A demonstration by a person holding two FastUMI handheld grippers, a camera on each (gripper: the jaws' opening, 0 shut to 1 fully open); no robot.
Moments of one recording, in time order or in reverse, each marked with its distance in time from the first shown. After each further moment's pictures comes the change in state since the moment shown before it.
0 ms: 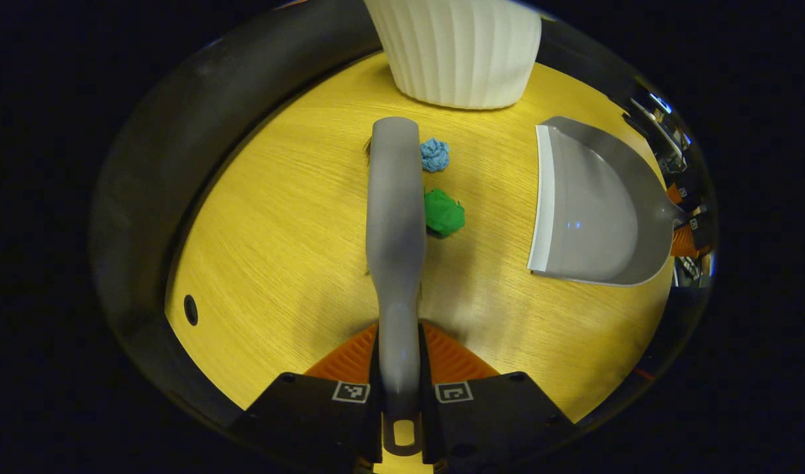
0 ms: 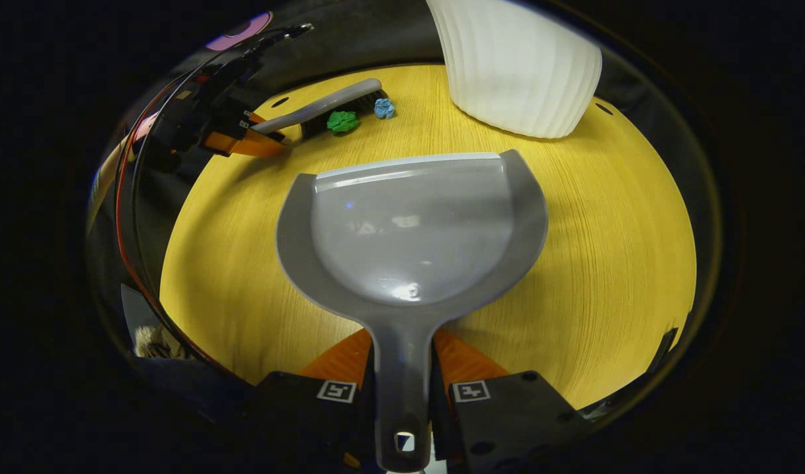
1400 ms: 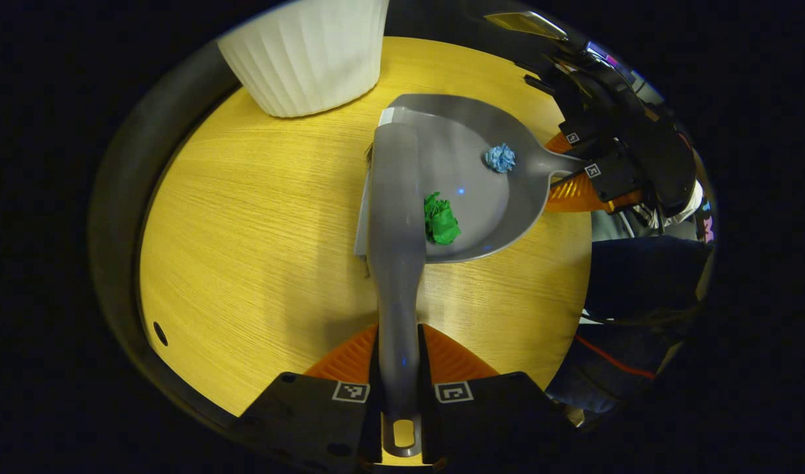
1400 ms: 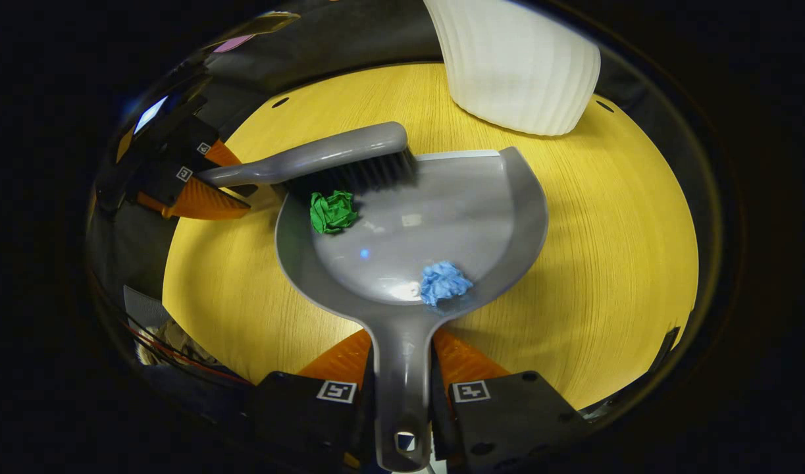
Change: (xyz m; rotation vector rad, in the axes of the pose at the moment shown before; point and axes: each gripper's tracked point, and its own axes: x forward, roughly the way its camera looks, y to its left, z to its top) left arm -0.044 -0.120 -0.018 0.129 0.072 -0.236; right arm 0.002 -0.002 -0.001 0.005 0.007 0.009
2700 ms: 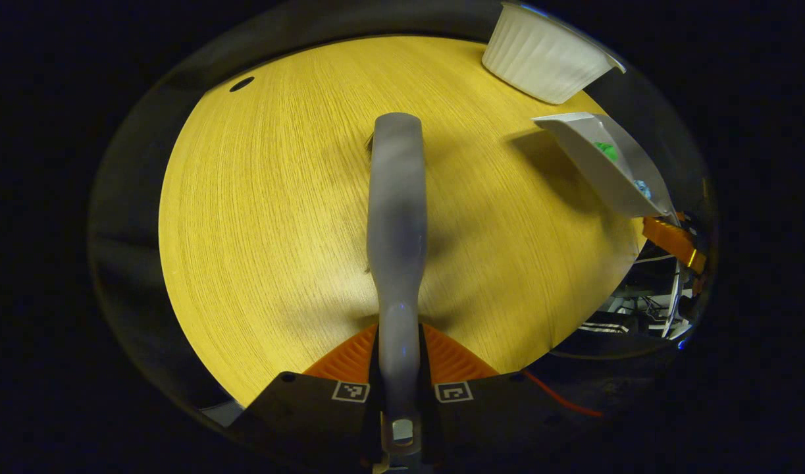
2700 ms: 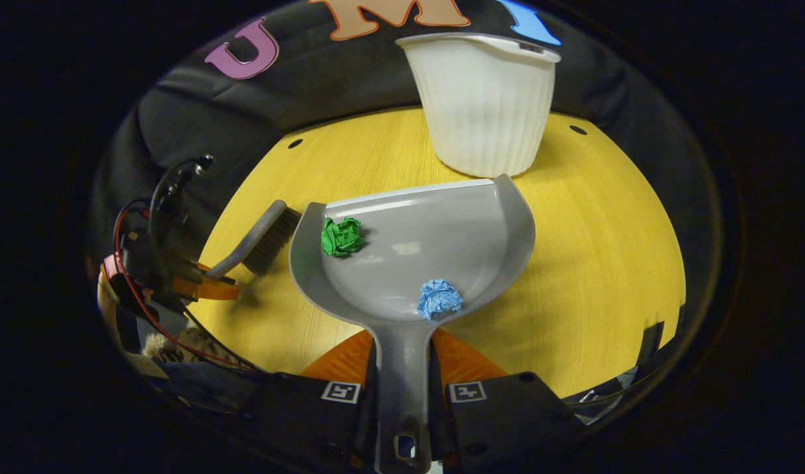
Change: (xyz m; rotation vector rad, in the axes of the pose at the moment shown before) left arm 0.011 -0.040 -0.134 -0.889 -0.055 0.137; right arm -0.005 0.002 0.017 0.040 -0.203 0.028
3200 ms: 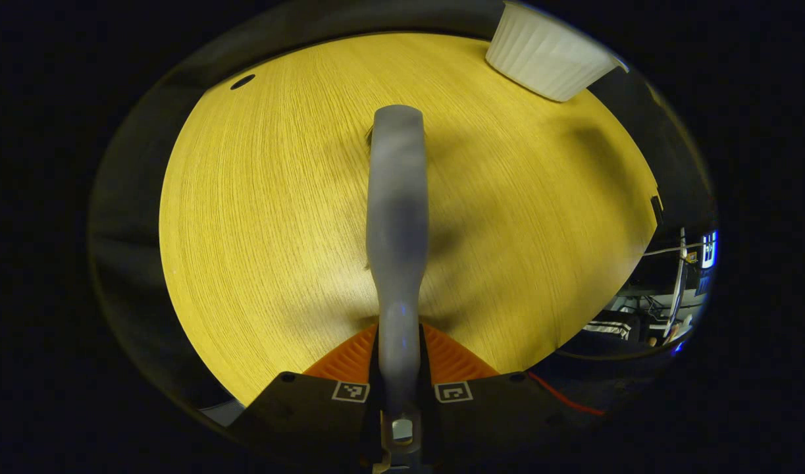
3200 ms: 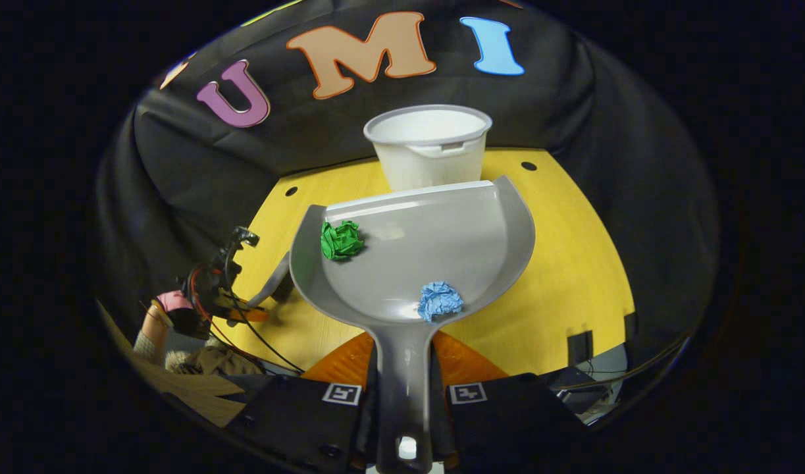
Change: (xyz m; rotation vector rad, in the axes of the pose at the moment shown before) left arm 0.001 0.004 0.000 0.009 0.017 0.012; right arm 0.008 0.002 -0.001 0.048 -0.086 -0.052
